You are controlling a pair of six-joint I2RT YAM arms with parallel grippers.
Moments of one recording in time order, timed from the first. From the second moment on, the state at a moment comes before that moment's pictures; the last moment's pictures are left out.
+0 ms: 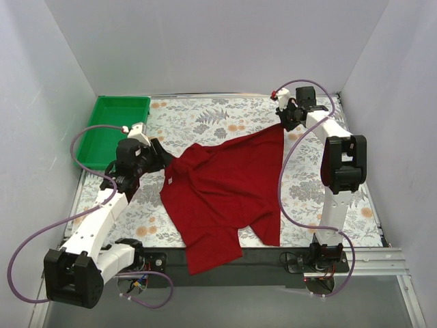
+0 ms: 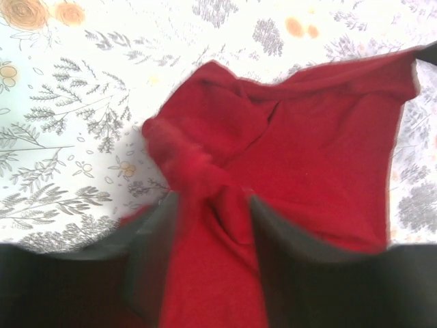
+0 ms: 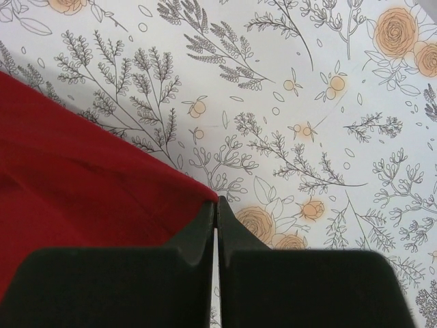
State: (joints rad) left arm -0.18 1.04 0.71 -0.17 0.16 -0.44; right arm 0.10 2.06 1.63 -0.41 -0.31 -0.55
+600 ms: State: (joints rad) left arm -0.21 1.57 1.10 -0.19 0.22 -0.38; right arm 0.10 2.09 1.65 -0.38 -0.32 -0.53
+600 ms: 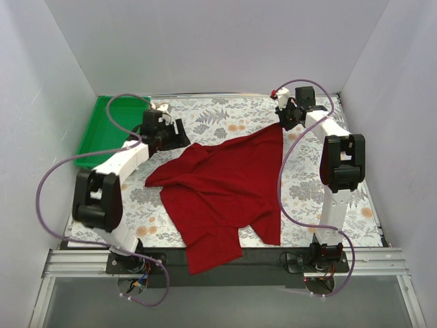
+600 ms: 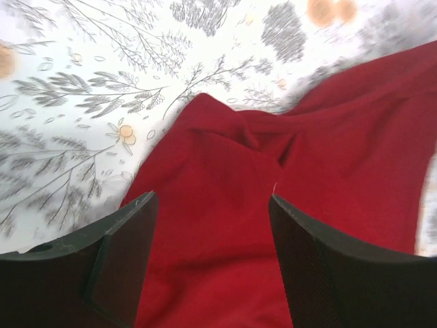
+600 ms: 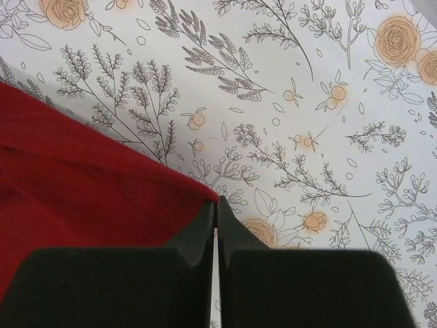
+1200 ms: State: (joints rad) left arm -0.32 2.00 1.38 -0.25 0.08 -0.20; right arm 0.10 2.09 1.64 -0.37 -0.33 -0.53
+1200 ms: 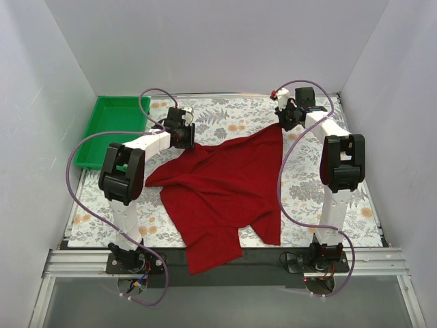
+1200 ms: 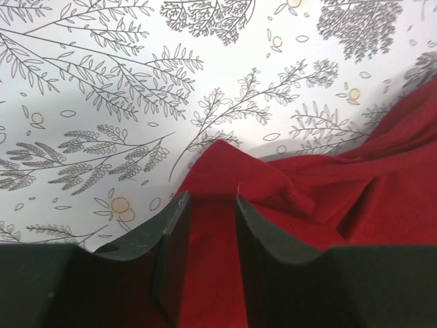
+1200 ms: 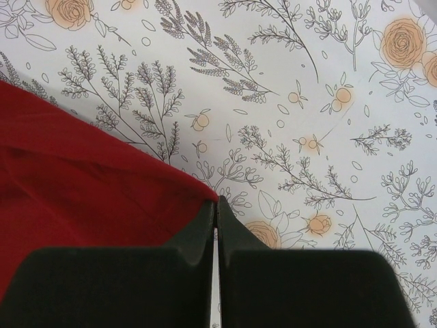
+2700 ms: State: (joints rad) left arm -0.20 1.83 1.37 -0.02 -0.01 -0.11; right arm 0.02 2.08 1.63 -0.35 -0.35 -0.46
